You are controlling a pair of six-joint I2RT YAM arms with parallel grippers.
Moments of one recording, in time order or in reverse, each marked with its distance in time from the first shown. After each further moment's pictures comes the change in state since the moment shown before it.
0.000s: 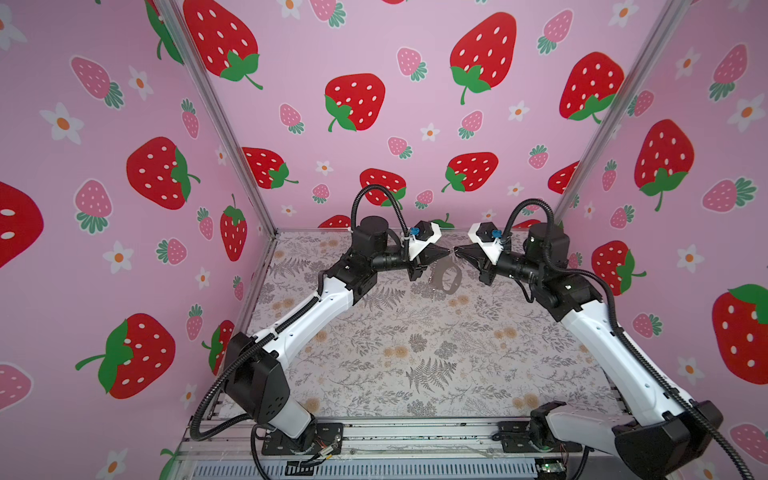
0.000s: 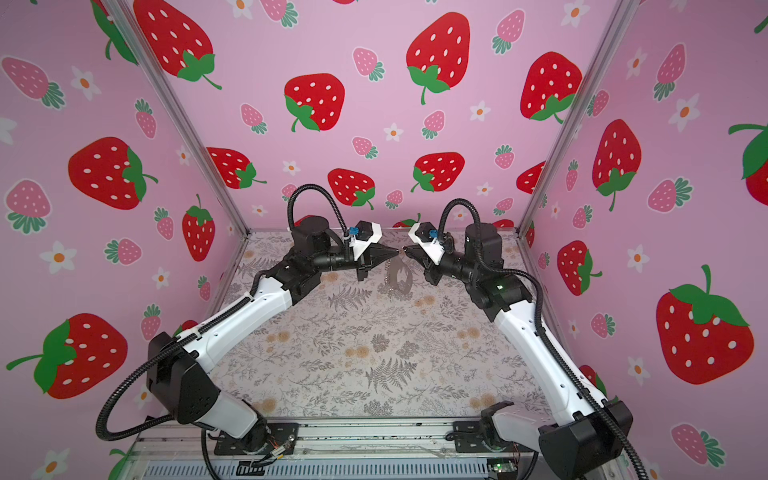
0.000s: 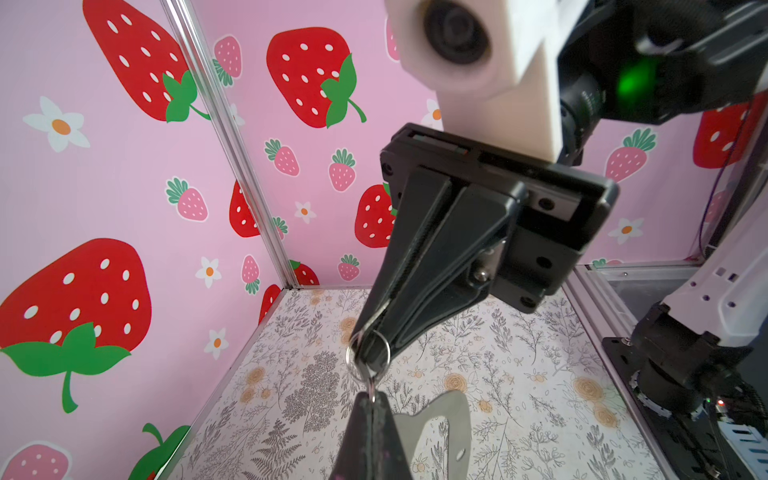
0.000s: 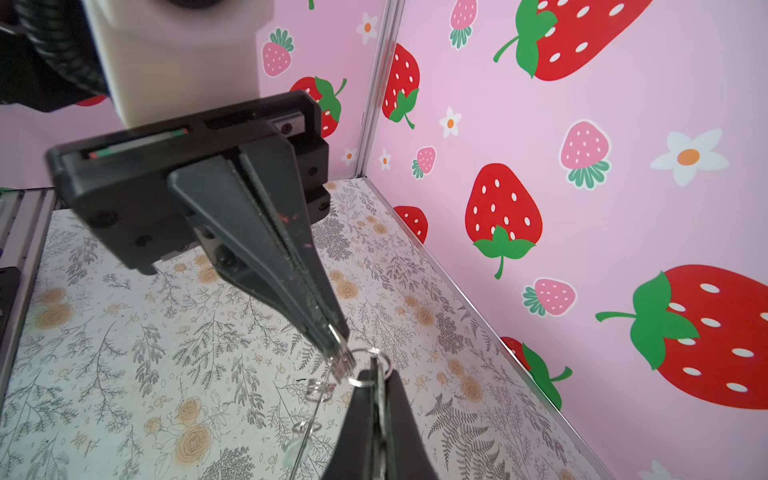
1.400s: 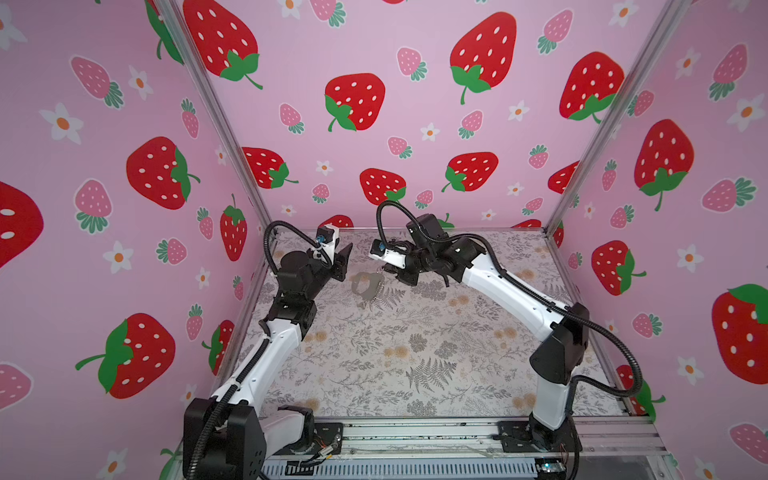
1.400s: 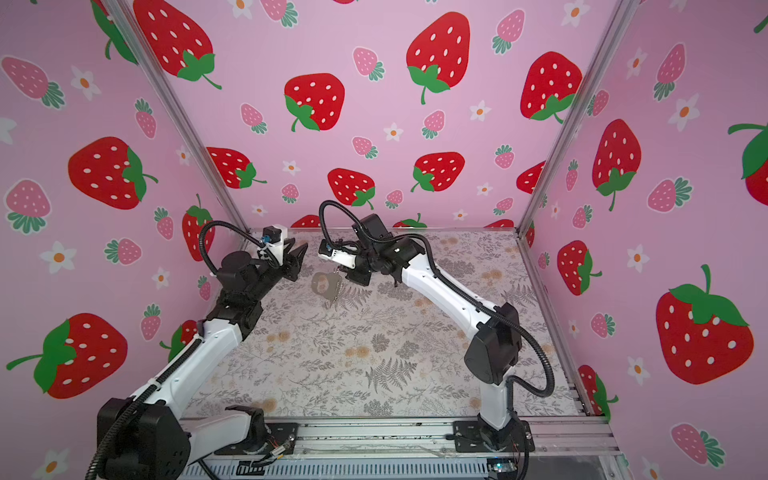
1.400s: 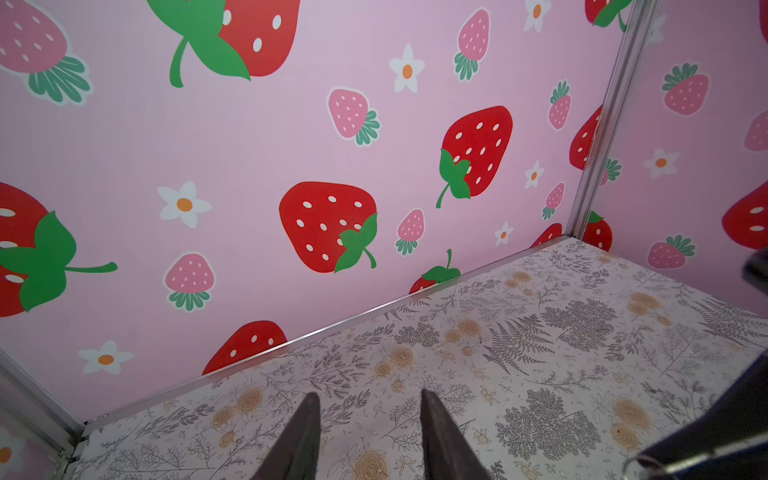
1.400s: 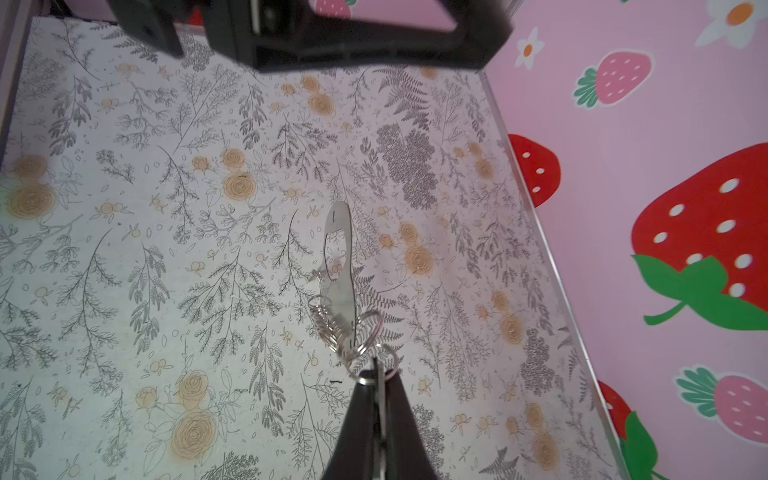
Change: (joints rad) left arm 0.441 -0.366 -0.560 0.235 -0.478 -0.183; right arm 0.399 0.650 0.554 -0.368 0.293 -0.179
